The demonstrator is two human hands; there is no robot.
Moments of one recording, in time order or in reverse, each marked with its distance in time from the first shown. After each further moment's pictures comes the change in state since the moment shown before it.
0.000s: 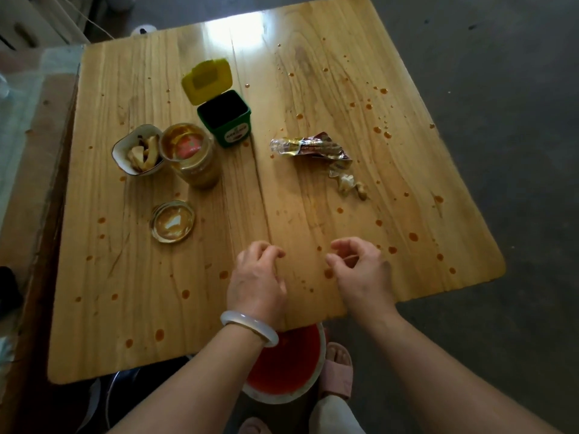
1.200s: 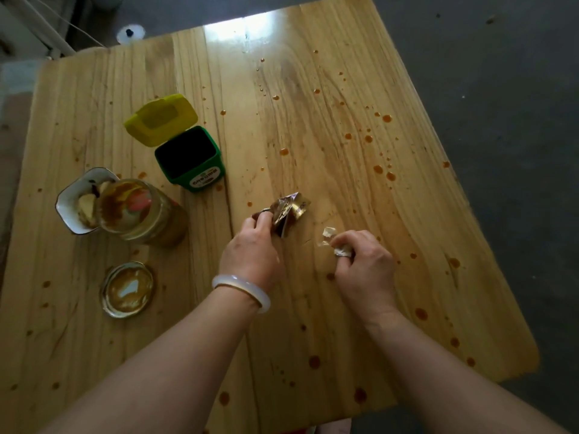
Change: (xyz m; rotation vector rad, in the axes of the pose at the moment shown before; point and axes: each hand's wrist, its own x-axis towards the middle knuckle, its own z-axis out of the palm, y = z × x) left_hand 0.164 0.038 0.006 0.129 0.020 -0.030; right_hand 0.140 -0.005 0.000 -0.281 0.130 -0.242
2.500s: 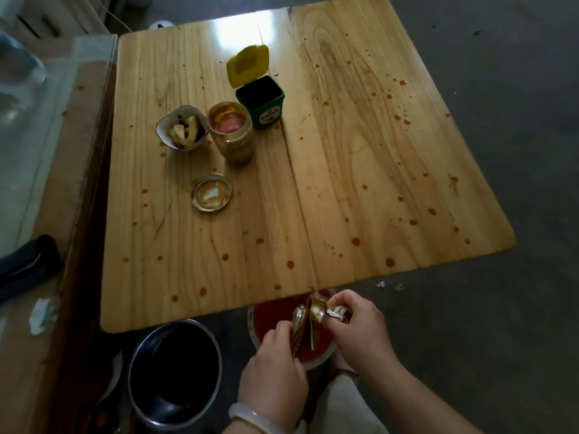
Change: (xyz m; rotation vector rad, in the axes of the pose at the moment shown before) left_hand -0.322 -0.095 -0.010 -0.223 -0.355 -0.172; right_hand -0.270 -0.048 0.008 0.142 -0.379 0.388
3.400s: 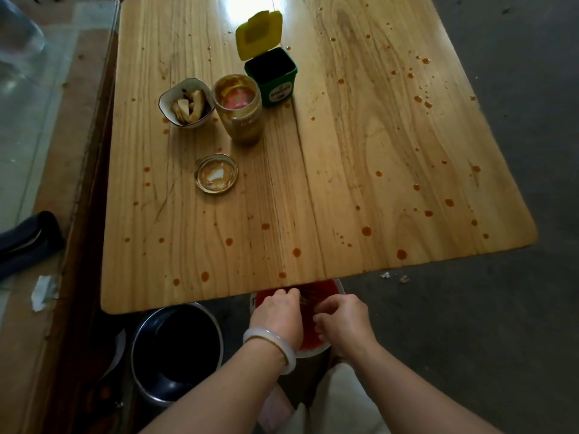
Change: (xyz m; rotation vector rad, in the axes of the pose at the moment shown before) left_hand 0.073 -0.001 0.009 0.304 -0.152 0.019; right_hand 0.035 0.024 0.040 -0.005 -0.173 0.239
